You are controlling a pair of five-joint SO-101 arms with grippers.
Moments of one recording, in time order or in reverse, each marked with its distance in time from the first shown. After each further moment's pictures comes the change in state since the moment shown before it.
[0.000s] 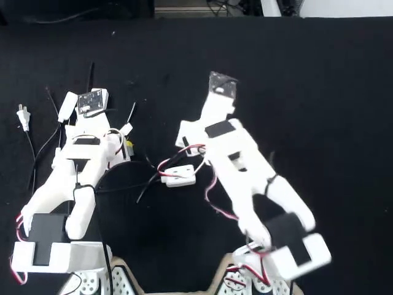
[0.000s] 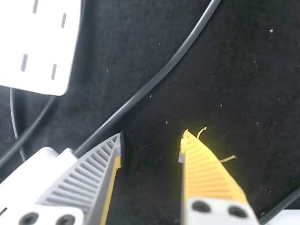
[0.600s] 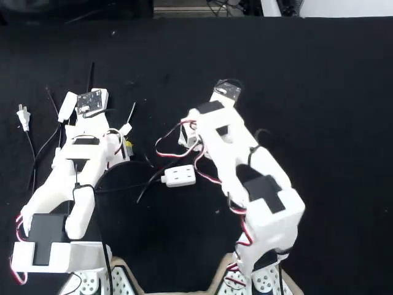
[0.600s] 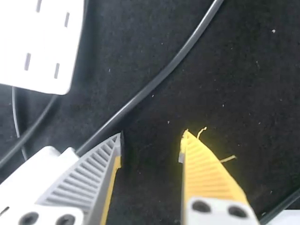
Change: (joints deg) left arm -0.4 0.0 0.0 0.2 0.0; right arm 2.1 21.2 -21.8 20.5 -5.8
